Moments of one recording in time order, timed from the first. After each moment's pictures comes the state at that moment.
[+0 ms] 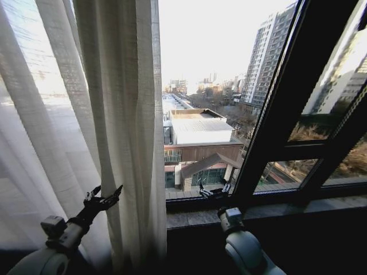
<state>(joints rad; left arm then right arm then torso) 1.43 -1.28 -0.94 -2.28 -0.43 0.50 0.37 -1.27 1.10 0.22 2.16 0.13 -0.22 0.35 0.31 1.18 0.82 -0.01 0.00</state>
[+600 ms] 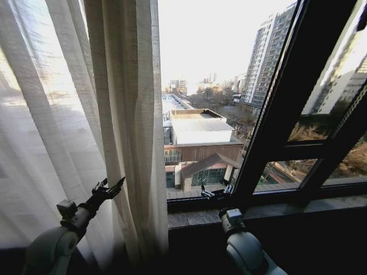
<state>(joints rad) 1.33 -1.22 -0.89 -2.15 -0.45 0.47 0.34 -1.27 1.10 0.20 2.14 0.14 -0.22 0.38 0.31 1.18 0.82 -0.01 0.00</state>
